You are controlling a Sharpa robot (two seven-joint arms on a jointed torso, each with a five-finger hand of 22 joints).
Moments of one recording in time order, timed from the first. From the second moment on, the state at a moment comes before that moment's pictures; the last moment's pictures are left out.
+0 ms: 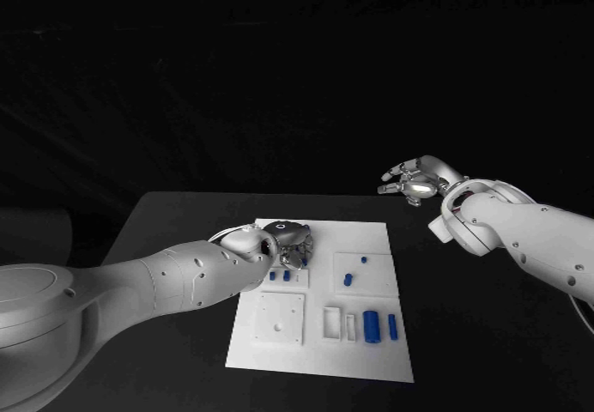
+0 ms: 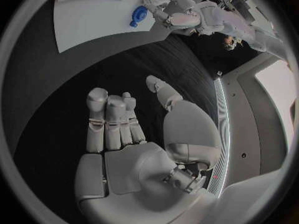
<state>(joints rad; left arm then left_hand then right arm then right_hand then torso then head) 1.21 -0.44 -0.19 0.97 -1.48 -0.28 0.04 1.23 -0.13 0.64 -0.28 0.10 0.98 0.12 0.26 0.57 1.22 0.08 0.08 0.26 1.06 -0.03 1.30 0.54 0.05 0.88 -0.12 0.91 1.31 1.30 -0.63 0.04 1.10 -0.99 -0.33 -0.01 0.93 -0.15 0.46 -0.27 0.42 0.81 0.14 0.22 0.46 1.06 0.05 1.15 1.01 1.26 -0.06 1.20 0.92 0.19 1.20 -0.06 0.98 1.31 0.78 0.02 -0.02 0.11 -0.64</state>
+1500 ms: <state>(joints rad) 1.20 -0.53 -0.14 1.07 -1.33 -0.37 0.04 1.20 -0.10 0.65 -0.26 0.10 1.05 0.10 0.29 0.57 1.31 0.04 0.10 0.27 1.13 -0.07 1.31 0.52 0.06 0.94 -0.13 0.93 1.31 1.29 -0.63 0.04 1.11 -0.99 -0.33 -0.01 0.93 -0.15 0.46 -0.27 0.42 0.81 0.14 0.22 0.46 1.06 0.05 1.16 1.01 1.26 -0.06 1.20 0.92 0.19 1.20 -0.06 0.98 1.31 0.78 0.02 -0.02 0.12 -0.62</state>
